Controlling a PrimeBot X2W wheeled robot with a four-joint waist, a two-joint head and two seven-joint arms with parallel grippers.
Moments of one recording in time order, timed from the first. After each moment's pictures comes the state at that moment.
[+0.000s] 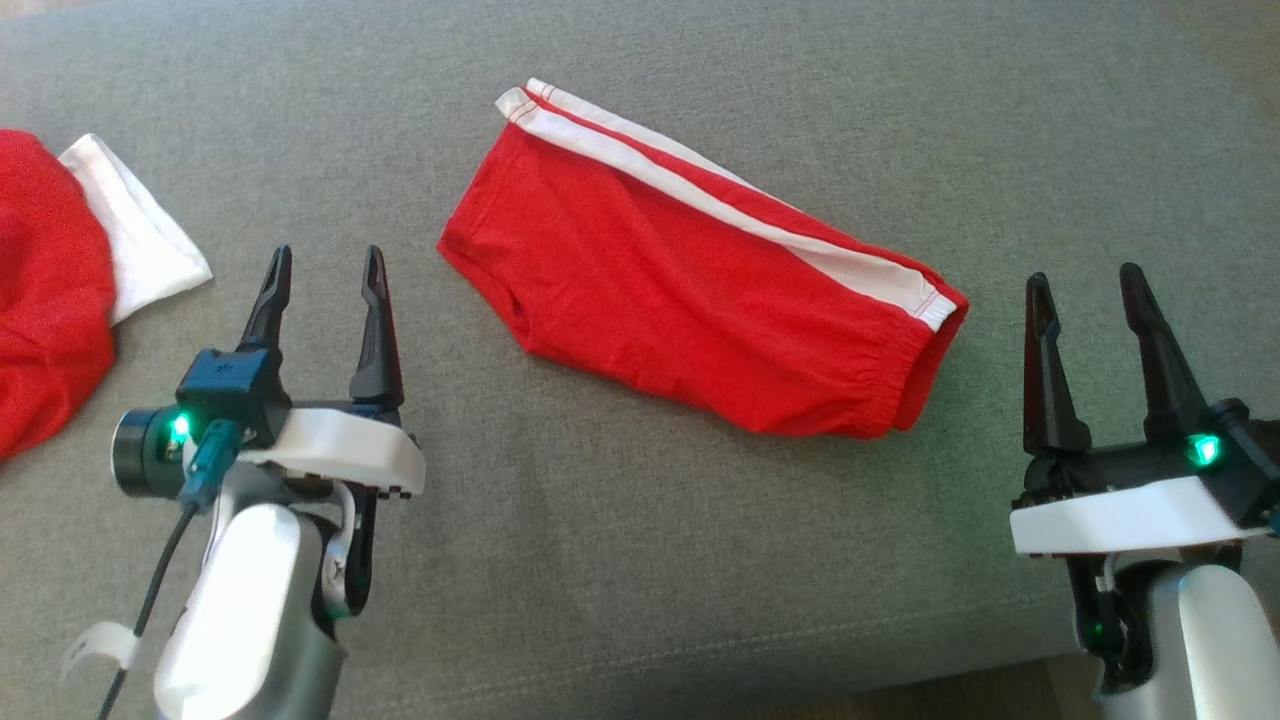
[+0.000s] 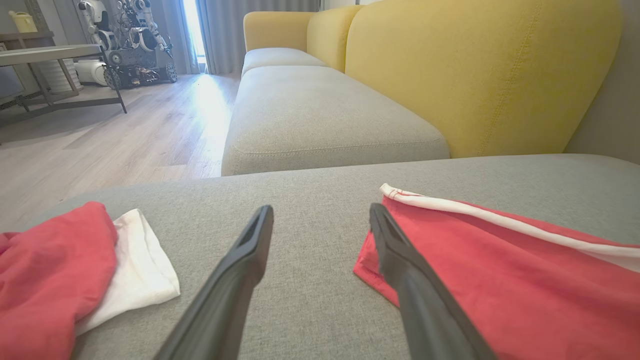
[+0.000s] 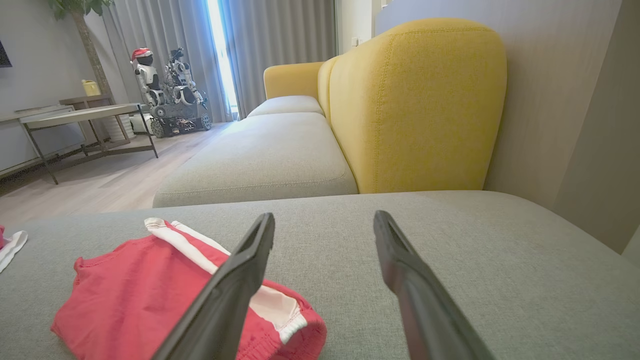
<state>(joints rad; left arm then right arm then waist) -0.28 0.15 -0.26 0.21 -0.20 0.19 -0.23 -0.07 -0.05 0.00 -0.08 0.13 0.13 -0.12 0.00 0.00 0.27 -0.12</state>
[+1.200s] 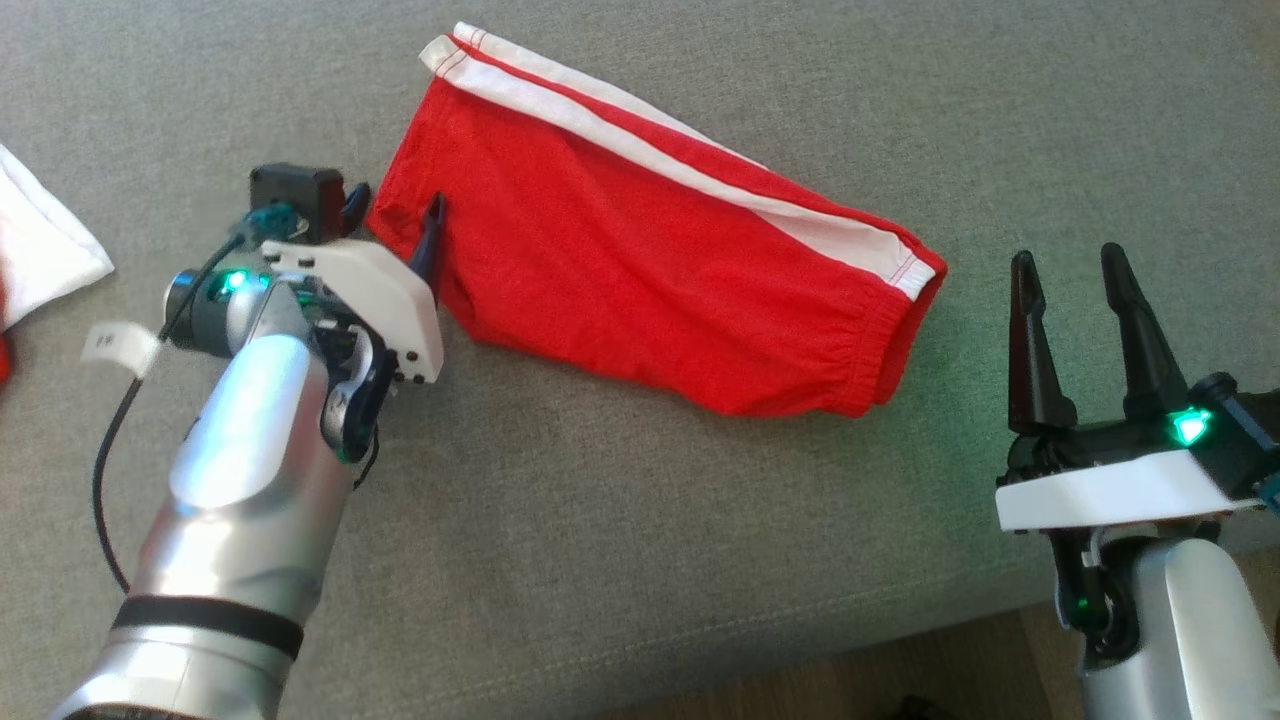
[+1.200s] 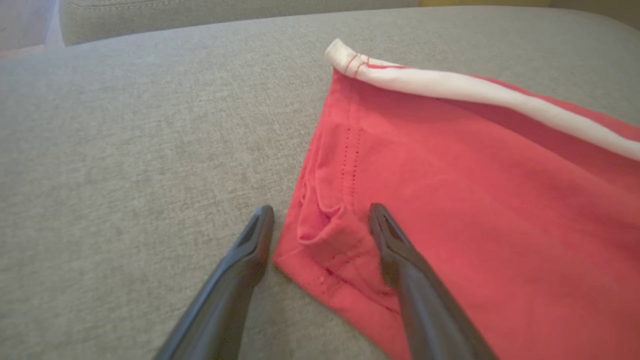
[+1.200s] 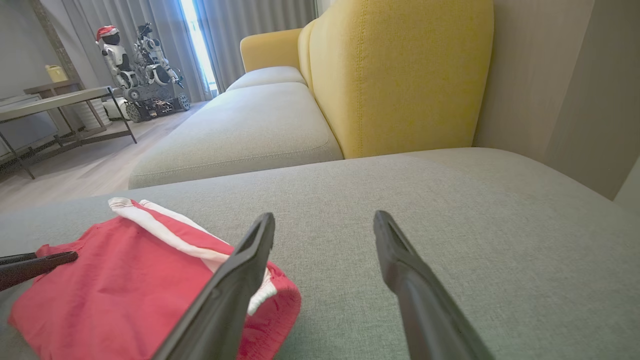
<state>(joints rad) -0.70 0.13 -0.35 0.74 -0.29 -0.02 0.02 -0.12 -0.05 0.02 -0.03 0.19 0.13 -0.11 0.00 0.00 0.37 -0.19</state>
